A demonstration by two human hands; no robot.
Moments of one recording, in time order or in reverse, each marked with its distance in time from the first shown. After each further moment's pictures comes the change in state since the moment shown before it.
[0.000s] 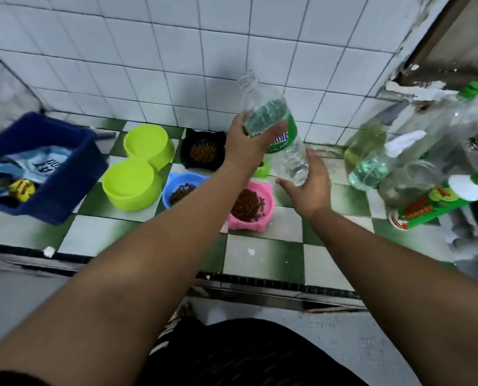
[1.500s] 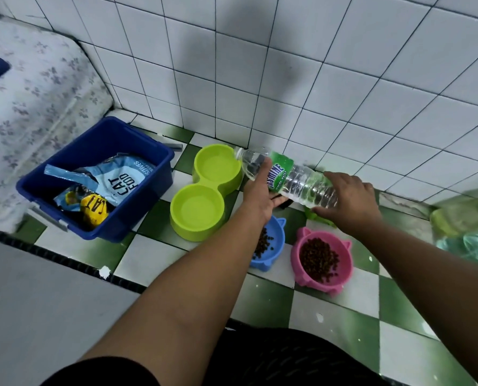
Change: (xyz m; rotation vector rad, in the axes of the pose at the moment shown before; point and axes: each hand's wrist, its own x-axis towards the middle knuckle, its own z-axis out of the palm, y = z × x) left_hand 0.106 -0.071 -0.150 -0.590 0.174 -0.519; right_hand 0.090 -0.095 0.100 -0.687 -0.390 -0.367
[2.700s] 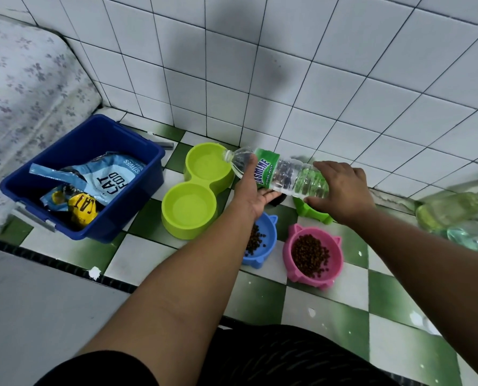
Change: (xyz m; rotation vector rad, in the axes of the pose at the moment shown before) left_hand 0.013 -0.002 -0.003 -0.133 -0.045 -0.046; right_hand 0.006 -0.001 -0.017 -0.053 0.062 -0.099
